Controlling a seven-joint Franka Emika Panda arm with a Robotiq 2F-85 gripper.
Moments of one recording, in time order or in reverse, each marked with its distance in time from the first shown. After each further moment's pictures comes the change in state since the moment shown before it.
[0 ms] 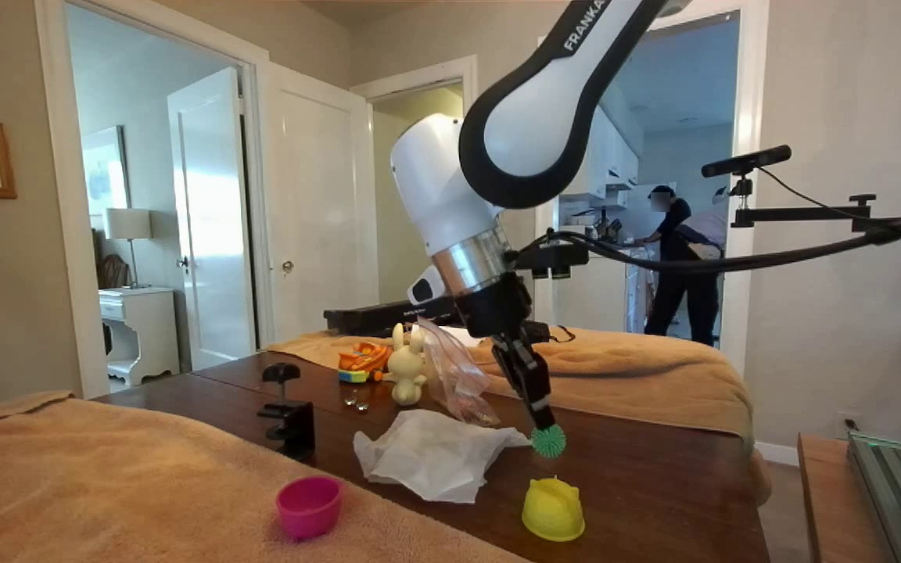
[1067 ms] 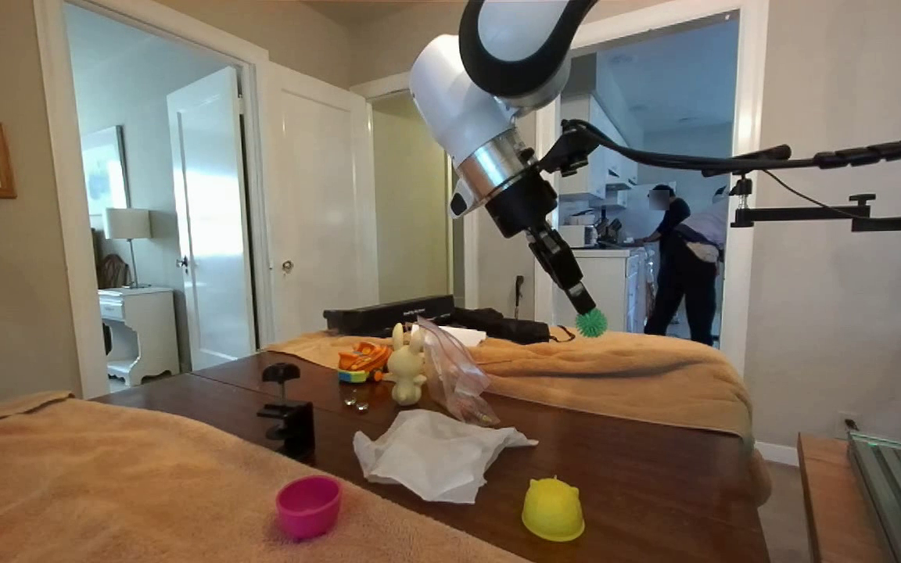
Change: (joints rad) arm -0.036 -0.204 -0.087 0.083 -0.017 -0.416 0.111
